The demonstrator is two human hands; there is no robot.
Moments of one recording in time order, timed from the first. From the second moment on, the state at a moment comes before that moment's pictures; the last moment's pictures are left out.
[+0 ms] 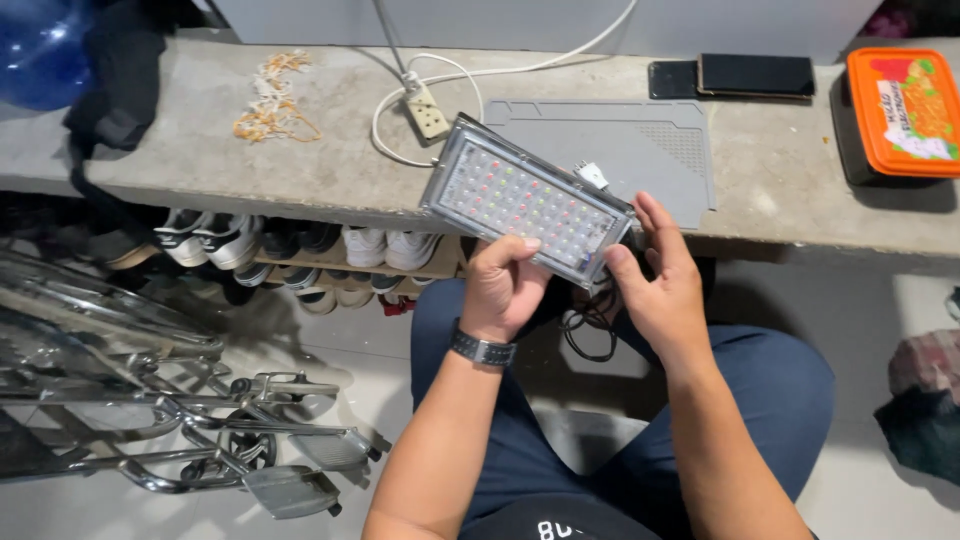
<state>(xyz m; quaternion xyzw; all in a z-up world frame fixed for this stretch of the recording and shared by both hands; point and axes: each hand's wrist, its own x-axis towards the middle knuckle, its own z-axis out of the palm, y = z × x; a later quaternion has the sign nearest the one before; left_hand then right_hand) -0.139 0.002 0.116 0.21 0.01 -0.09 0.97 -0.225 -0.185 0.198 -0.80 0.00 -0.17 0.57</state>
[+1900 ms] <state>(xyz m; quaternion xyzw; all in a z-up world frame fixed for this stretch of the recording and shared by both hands) -0.151 -0.012 0.137 0.59 -0.22 -0.17 0.76 -0.124 -0.291 0.196 -0.16 0.12 0.13 0.97</state>
